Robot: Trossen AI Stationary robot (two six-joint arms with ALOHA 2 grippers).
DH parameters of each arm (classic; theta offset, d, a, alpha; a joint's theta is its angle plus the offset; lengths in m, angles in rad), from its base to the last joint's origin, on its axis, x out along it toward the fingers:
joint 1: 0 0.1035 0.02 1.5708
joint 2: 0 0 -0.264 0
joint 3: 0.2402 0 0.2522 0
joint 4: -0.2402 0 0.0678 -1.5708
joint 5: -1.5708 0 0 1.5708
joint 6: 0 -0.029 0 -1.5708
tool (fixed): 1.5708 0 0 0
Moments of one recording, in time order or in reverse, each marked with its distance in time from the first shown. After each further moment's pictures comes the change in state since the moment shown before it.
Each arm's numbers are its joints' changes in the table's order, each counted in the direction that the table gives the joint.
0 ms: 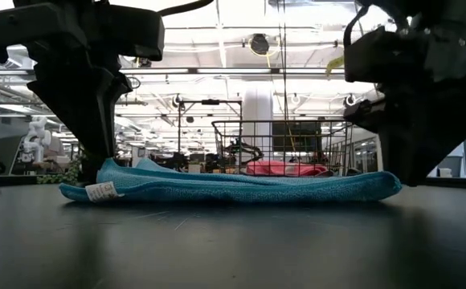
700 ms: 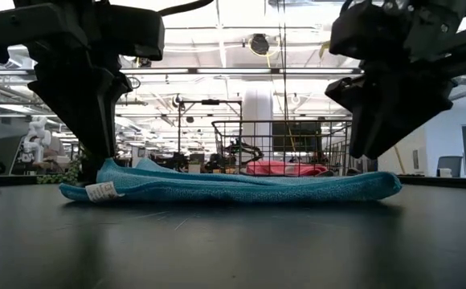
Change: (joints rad) left arm 0.000 0.000 0.000 0.000 0.004 0.002; right arm -0.012 0.033 0.028 0.046 -0.082 0.100
